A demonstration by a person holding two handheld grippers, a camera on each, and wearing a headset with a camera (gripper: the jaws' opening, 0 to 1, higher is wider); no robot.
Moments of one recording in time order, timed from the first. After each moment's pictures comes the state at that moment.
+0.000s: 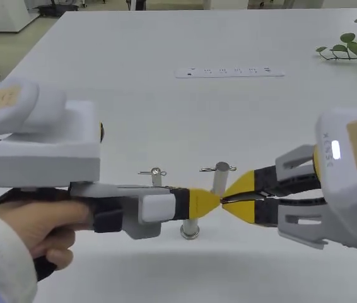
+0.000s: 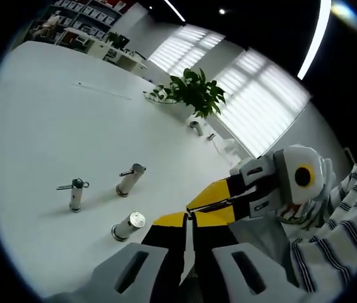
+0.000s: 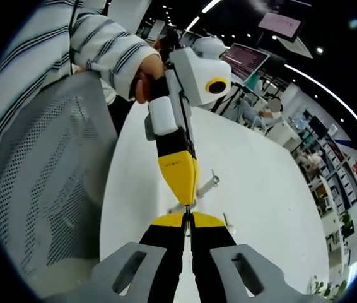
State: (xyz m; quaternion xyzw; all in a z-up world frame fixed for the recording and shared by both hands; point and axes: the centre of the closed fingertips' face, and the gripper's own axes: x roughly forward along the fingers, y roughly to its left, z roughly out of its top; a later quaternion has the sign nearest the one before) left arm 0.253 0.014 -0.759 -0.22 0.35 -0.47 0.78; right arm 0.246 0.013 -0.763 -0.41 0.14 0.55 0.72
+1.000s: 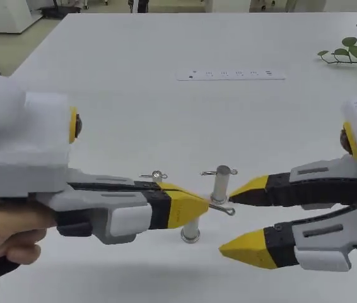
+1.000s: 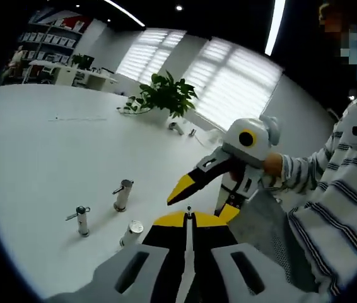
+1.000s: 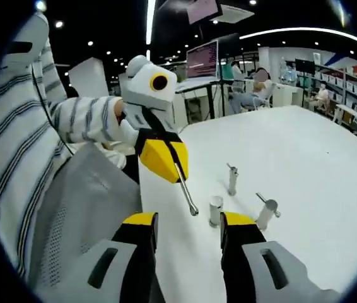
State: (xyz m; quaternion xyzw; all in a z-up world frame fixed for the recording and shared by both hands) left arm 0.234 0.026 -0.733 -0.11 0.26 -0.57 0.77; right arm 0.229 0.013 -0.764 -0.09 0.27 0.60 0.75
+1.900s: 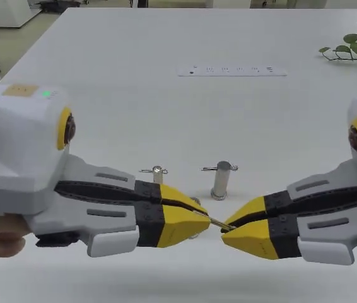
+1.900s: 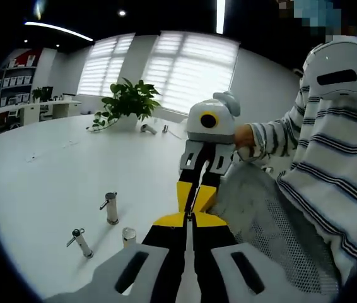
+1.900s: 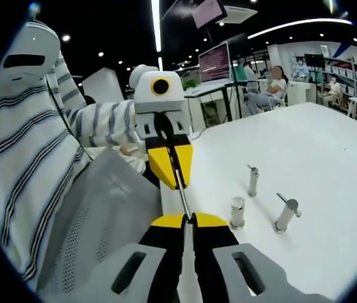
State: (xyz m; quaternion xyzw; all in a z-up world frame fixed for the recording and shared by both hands) left arm 0.214 0.025 -0.734 -0.02 0.20 -0.64 0.74; right arm 0.204 0.023 -0.759 -0.08 0.27 0.64 0.72
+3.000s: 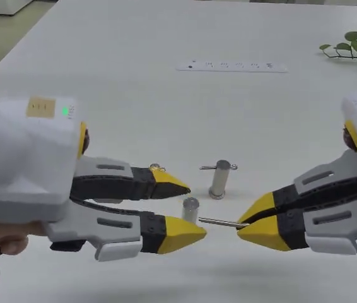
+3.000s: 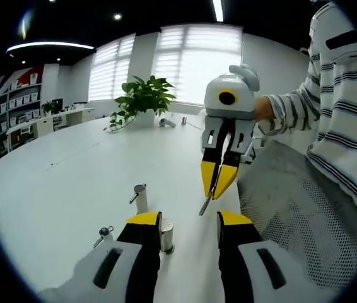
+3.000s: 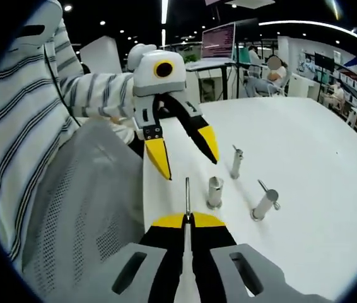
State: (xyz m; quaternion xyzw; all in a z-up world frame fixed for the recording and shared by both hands) left arm 0.255 0.039 -0.773 0.06 0.19 -0.58 0.79; right arm 0.228 -0.001 -0.786 -0.19 0.31 0.61 0.70
